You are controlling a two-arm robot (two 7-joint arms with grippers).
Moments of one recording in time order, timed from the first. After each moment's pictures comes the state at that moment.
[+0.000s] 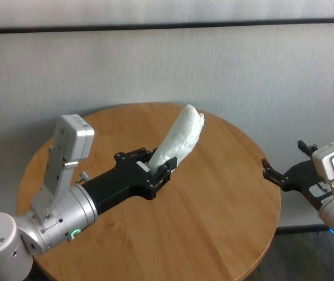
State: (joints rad) left arm -0.19 0.44 0.43 -1.71 -0.46 0.05 -0.46; right arm 0.20 0.60 -0.45 -1.41 0.25 -0.12 -0.03
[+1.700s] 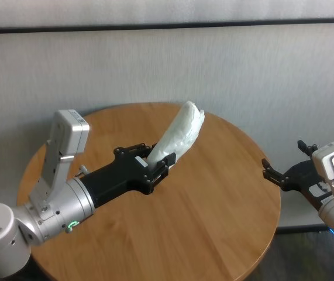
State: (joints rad) left arm -0.24 0.45 0.45 -1.64 -0.49 0.01 -0.51; right arm 0.20 0.60 -0.45 -1.41 0.25 -0.12 -0.03
